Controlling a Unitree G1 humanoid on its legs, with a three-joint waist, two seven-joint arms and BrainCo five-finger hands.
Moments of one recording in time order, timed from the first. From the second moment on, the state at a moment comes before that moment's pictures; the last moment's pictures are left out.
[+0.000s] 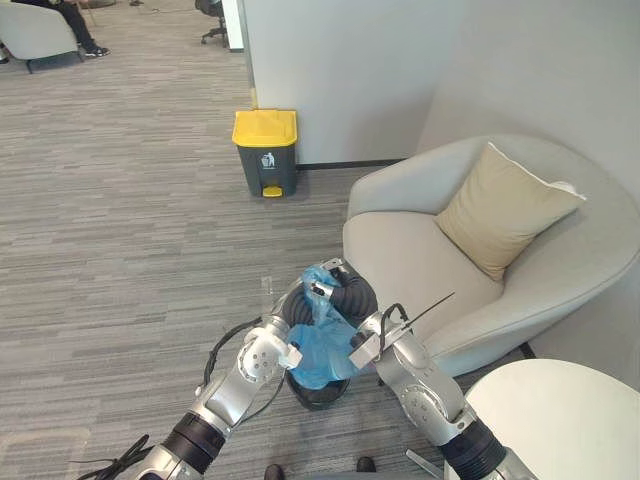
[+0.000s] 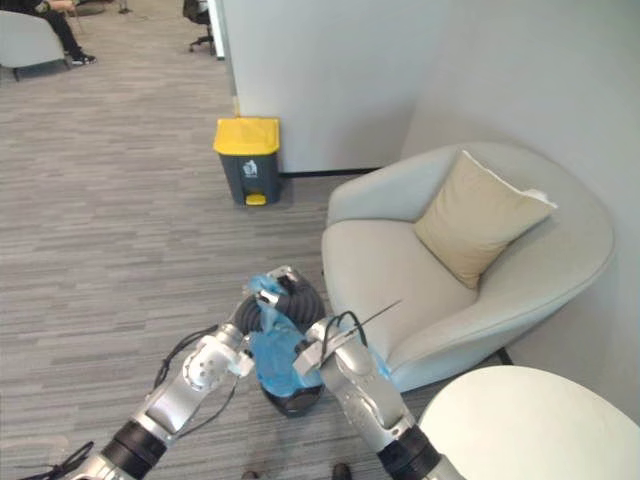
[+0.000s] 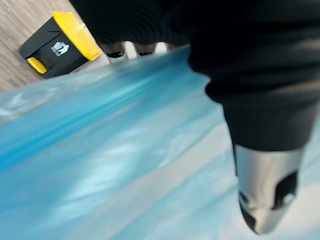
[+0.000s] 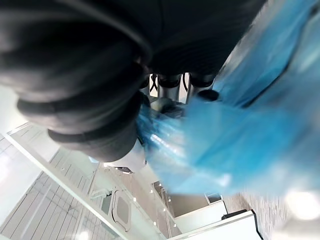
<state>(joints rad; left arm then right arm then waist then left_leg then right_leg) -0.15 0.33 -0.48 0.15 0.22 -0.08 0.08 -0.16 -0.18 0.54 -0.14 0.64 -0.06 0.14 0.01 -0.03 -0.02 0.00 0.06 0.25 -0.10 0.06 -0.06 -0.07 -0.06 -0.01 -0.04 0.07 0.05</state>
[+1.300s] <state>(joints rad) -0.15 0.14 -0.49 0.47 0.33 -0.03 0.22 -0.31 -0.11 0.71 -0.14 0.68 -0.05 0.08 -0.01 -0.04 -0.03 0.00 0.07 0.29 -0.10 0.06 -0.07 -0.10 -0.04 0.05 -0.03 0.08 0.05</state>
